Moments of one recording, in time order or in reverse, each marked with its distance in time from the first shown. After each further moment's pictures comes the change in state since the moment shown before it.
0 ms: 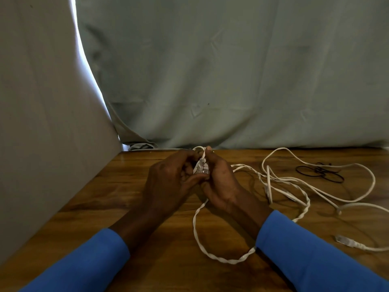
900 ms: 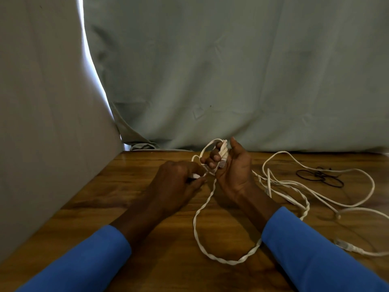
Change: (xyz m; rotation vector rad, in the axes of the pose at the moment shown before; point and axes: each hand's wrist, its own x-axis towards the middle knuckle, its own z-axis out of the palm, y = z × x) left_hand 0.004 -0.005 0.006 0.077 -0.242 -0.013; right_hand 0.013 -0.027 -0.015 0.007 -0.029 -0.203
